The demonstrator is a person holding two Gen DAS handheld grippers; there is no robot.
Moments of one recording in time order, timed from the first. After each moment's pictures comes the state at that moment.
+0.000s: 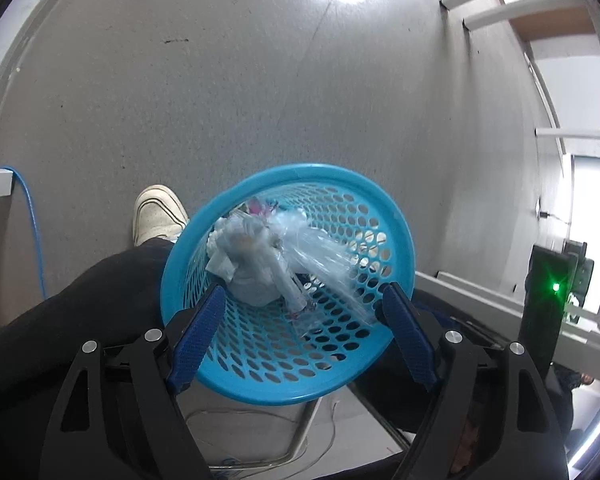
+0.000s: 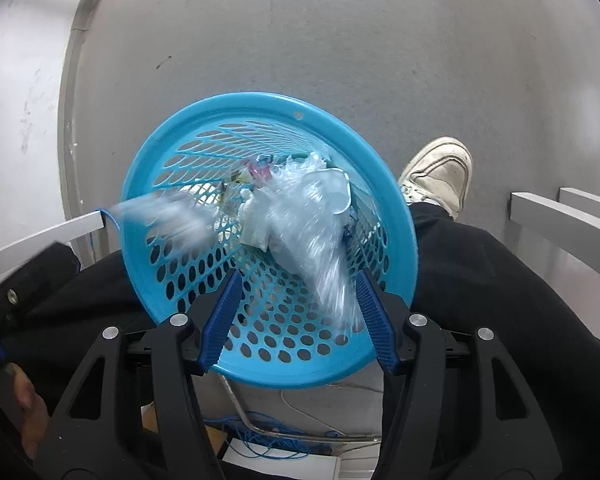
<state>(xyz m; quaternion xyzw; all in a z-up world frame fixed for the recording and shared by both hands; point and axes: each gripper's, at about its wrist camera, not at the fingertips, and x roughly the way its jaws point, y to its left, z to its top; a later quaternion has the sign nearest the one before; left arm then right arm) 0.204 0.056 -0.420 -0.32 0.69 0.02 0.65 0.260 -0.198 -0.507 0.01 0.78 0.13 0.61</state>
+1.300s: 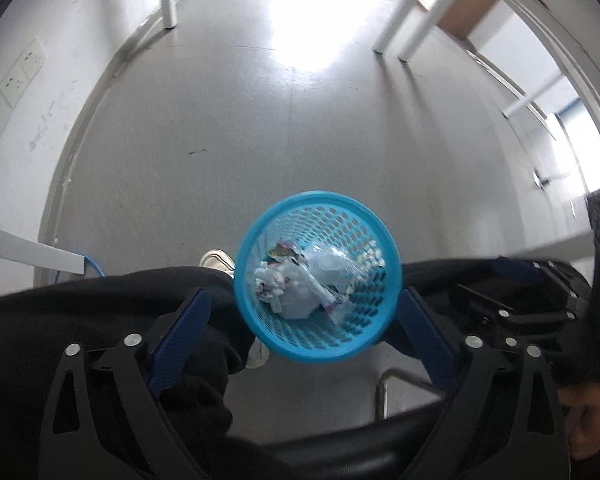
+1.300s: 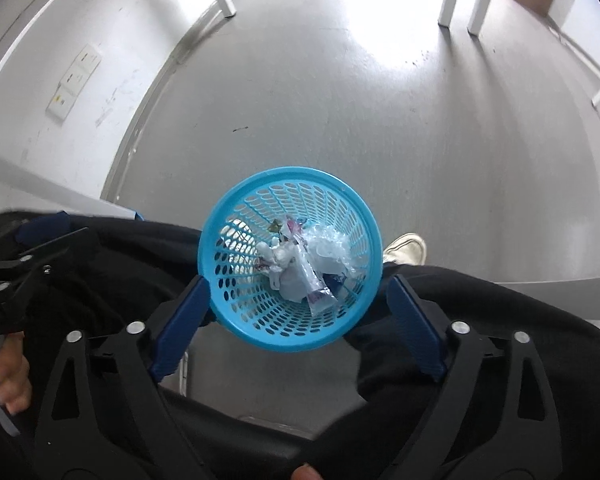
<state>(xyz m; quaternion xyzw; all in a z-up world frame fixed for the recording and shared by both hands) 0.102 0.032 -0.266 -0.16 0.59 0.01 0.79 0.165 -0.207 -0.323 -0.08 0.60 0.23 0.76</state>
